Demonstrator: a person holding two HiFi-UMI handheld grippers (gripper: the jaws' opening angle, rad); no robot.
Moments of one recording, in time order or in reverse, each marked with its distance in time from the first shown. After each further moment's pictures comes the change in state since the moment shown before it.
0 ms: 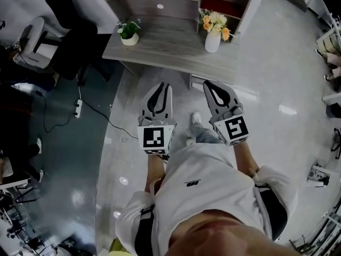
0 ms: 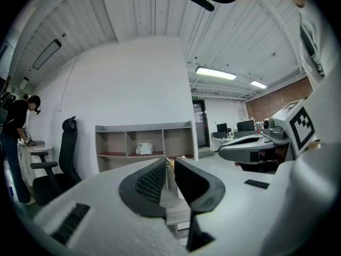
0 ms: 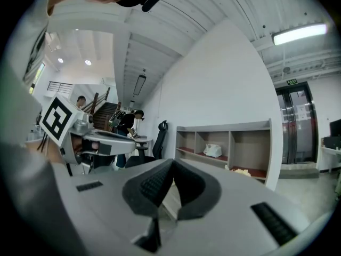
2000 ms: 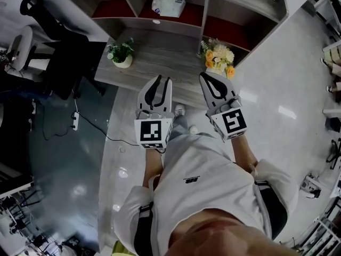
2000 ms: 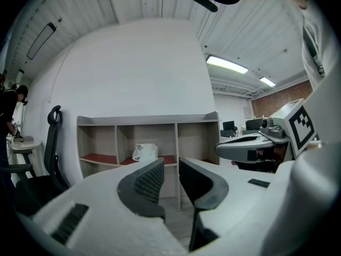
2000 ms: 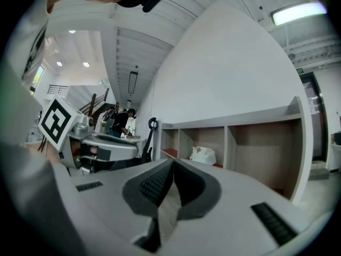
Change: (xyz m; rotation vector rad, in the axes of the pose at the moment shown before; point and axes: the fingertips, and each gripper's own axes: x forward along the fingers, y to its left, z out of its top) left arm 0.243 0.089 0.004 -0.027 0.037 0.002; right arm 0.201 -0.167 0.008 0.019 -0.030 0.037
